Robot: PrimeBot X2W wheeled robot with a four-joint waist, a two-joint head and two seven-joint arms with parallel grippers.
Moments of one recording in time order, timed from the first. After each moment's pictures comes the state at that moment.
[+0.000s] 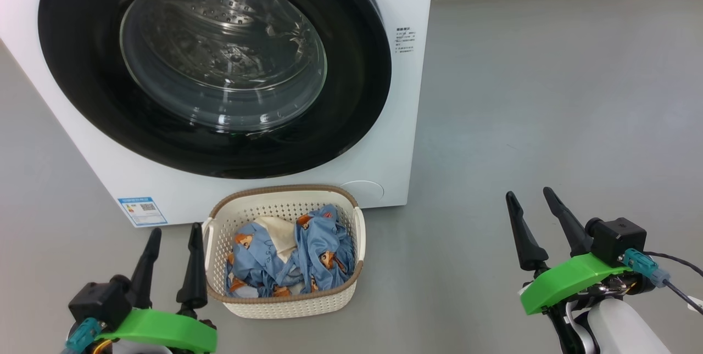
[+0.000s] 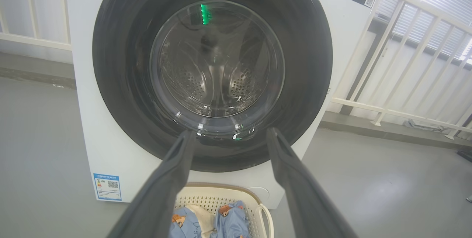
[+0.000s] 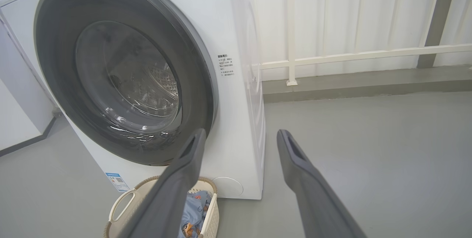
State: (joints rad) left arm -0.19 0.11 -0.10 0.38 -0.44 -0.13 -0.25; right arm -0.24 -0.12 0.16 0.45 0.37 0.12 -0.25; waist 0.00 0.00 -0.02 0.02
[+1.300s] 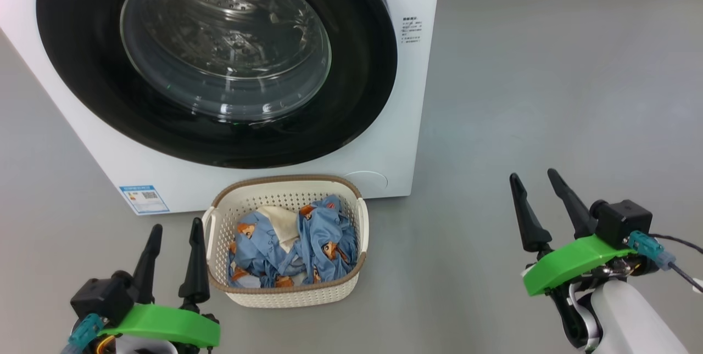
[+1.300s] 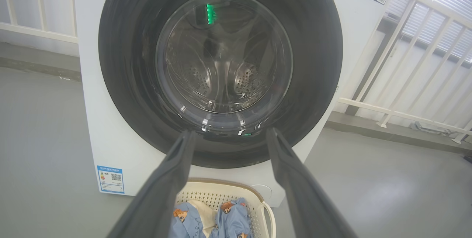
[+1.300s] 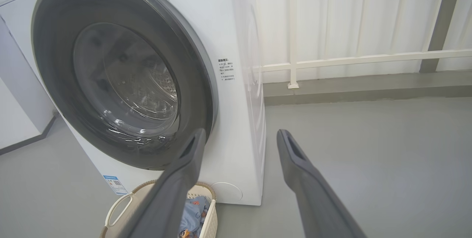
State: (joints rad) left arm -0.20 0.08 -0.08 0.40 -0.43 -0.13 -0.25; right arm -0.29 -0.13 0.16 0.46 0.37 0.12 -0.25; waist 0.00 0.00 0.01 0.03
